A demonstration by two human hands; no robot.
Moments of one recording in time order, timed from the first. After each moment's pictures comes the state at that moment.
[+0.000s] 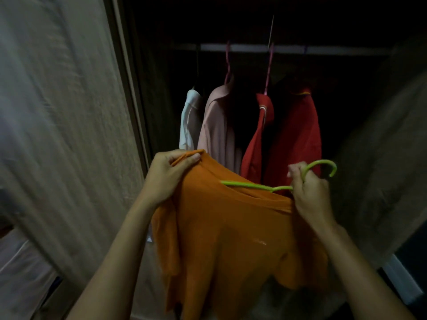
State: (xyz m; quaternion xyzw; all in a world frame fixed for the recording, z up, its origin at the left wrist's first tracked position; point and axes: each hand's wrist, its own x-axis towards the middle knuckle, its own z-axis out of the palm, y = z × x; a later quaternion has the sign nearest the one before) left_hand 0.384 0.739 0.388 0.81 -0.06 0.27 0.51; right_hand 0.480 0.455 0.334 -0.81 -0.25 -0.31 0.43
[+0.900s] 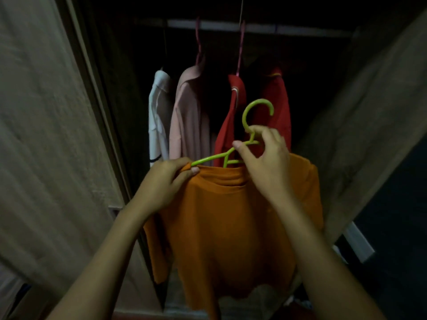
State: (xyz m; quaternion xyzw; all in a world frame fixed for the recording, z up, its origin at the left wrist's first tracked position) left_hand 0.391 0.711 0.356 0.91 -0.16 0.22 0.30; right_hand 0.447 0.496 0.370 -0.84 -0.18 -0.31 0.41
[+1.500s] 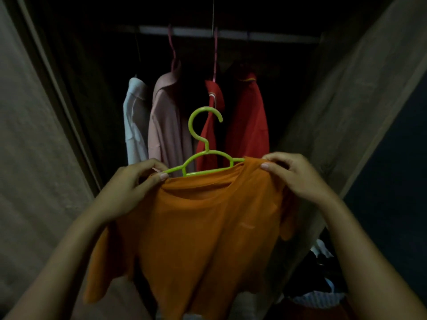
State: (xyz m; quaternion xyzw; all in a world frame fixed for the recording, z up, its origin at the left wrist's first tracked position) left_hand 0.390 0.733 0.371 0.91 -0.17 0.15 0.35; right_hand 0.461 0.384 0.375 -0.86 -0.26 -0.07 0.44
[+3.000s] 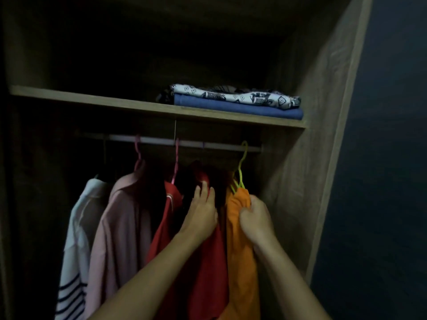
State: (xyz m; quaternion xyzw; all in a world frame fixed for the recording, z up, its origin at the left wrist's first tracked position) left_hand 0.563 0.526 0.447 0.94 -0.16 0.24 0.20; right_hand 0.512 0.395 0.469 -0.82 -0.01 -0.21 0.52
